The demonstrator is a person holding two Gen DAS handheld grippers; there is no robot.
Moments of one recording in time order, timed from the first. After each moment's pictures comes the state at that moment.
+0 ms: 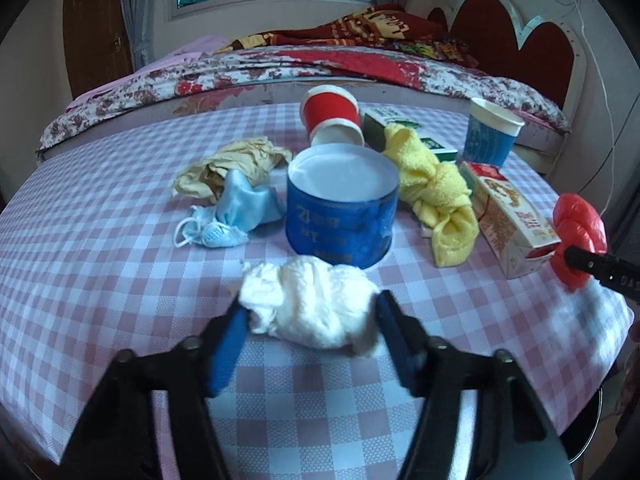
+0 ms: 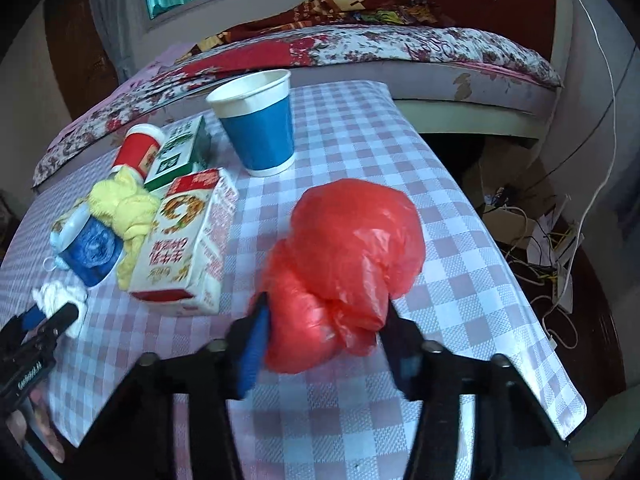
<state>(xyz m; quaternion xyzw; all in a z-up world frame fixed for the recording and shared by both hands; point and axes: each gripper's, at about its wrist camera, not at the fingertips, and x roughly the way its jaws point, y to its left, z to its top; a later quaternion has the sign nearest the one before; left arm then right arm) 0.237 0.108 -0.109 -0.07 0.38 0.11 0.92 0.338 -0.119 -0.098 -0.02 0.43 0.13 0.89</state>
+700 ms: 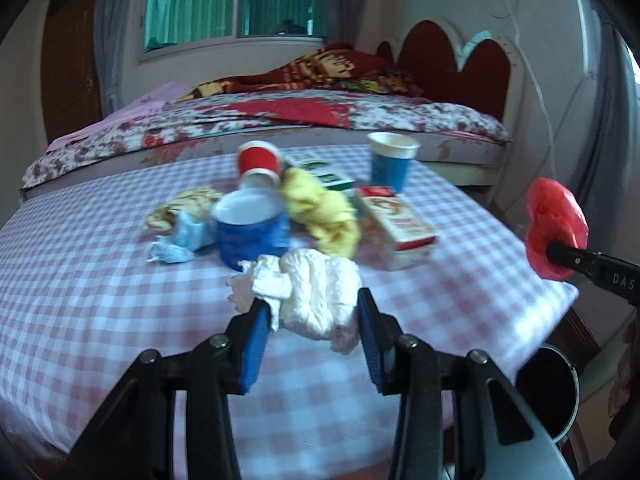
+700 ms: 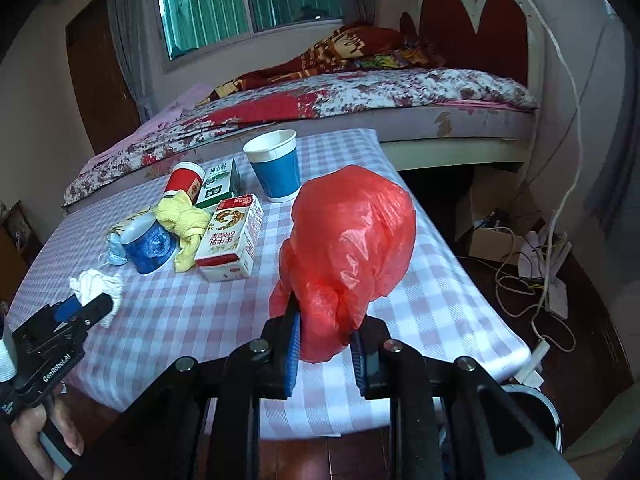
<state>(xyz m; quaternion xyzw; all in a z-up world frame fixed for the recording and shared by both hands) 0.186 0.041 -0.074 -0.05 0.31 0.04 0.95 0.243 -0.171 -0.050 0.01 0.35 0.14 0.93</state>
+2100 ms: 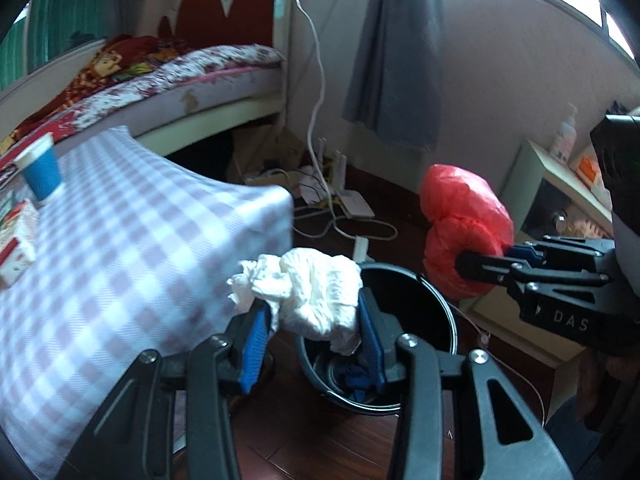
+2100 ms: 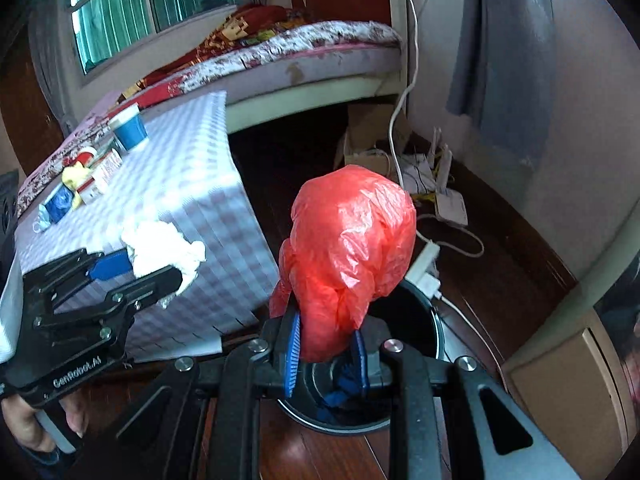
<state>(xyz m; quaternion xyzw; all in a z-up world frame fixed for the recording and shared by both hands) 0.170 -0.245 -0.116 0.07 0.36 -0.27 0.89 0.130 -0.390 -0.117 0.05 0.41 0.01 0.91</state>
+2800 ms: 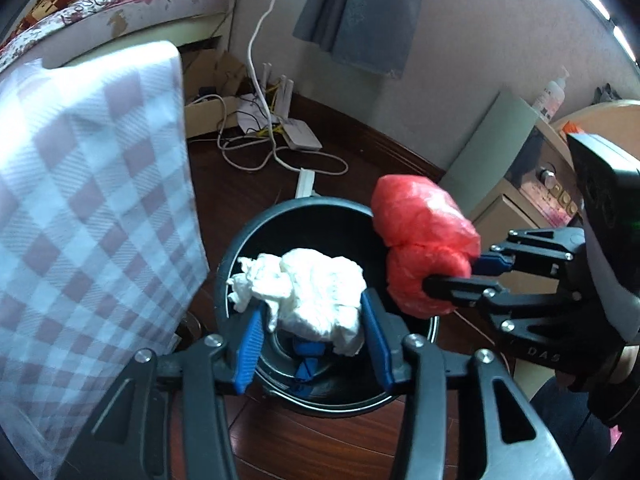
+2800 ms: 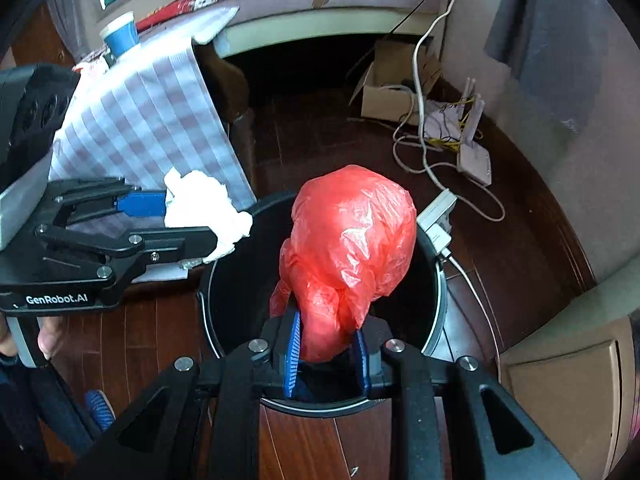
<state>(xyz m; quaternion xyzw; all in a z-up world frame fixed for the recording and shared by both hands) 0.211 -0.298 -0.189 0.06 0.47 -0.35 0.81 0.151 -0.418 -0.200 -0.01 0.50 0.07 0.86</state>
